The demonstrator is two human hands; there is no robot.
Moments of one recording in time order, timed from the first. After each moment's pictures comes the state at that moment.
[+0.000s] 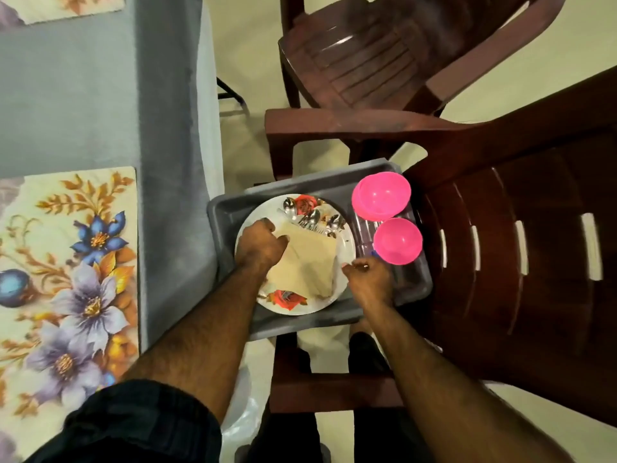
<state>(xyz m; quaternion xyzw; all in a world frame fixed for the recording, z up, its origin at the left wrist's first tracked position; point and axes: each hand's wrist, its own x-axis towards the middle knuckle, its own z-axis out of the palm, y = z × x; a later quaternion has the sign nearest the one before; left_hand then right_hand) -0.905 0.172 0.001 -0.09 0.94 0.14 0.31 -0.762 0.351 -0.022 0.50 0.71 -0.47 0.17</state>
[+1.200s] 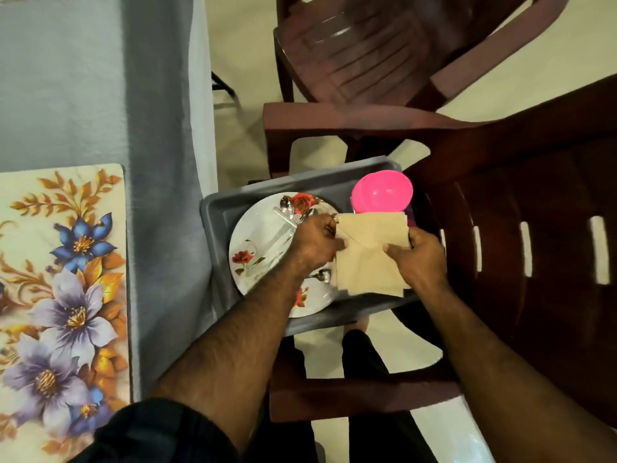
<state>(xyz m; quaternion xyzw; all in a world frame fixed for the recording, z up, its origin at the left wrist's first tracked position) -0.884 0.247 -0.006 -0.05 0.80 0.43 0.42 -0.776 0.437 0.008 0.41 0.80 -0.42 0.11</state>
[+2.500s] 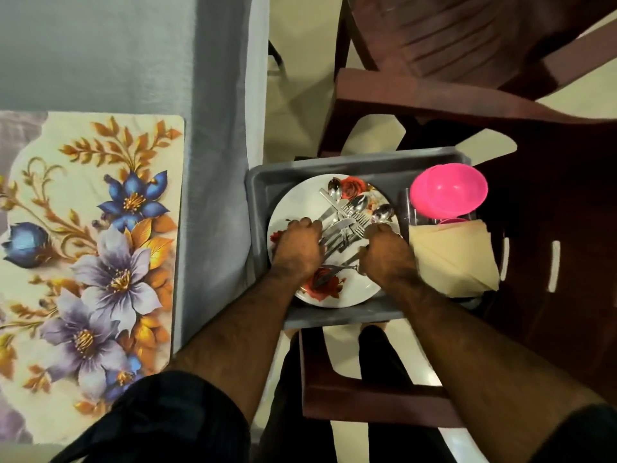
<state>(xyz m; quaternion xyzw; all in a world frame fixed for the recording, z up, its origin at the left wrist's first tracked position) -0.877 0.131 -0.055 0.13 0.95 0.10 0.28 -0.825 0.312 -0.042 0.13 0.94 -0.16 0.27</state>
